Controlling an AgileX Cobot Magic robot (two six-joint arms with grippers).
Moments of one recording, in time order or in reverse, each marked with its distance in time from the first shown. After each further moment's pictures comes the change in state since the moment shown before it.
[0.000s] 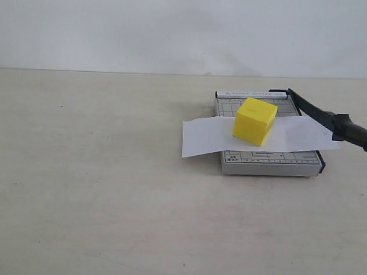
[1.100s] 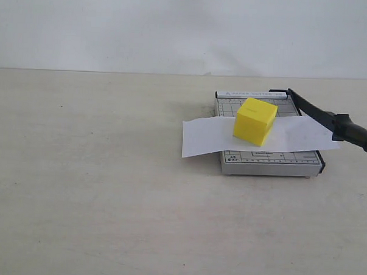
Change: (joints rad) left arm 0.000 -0.305 0.282 -0.064 -0.127 -0.083; right arm 0.000 0.000 0.000 -0.002 -0.004 0.000
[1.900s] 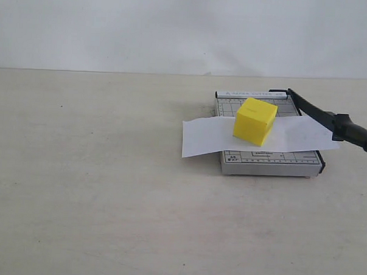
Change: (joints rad) left arm 0.000 0.000 0.000 -0.002 0.013 -0.002; right arm 0.000 0.000 0.000 0.012 -0.046 0.138
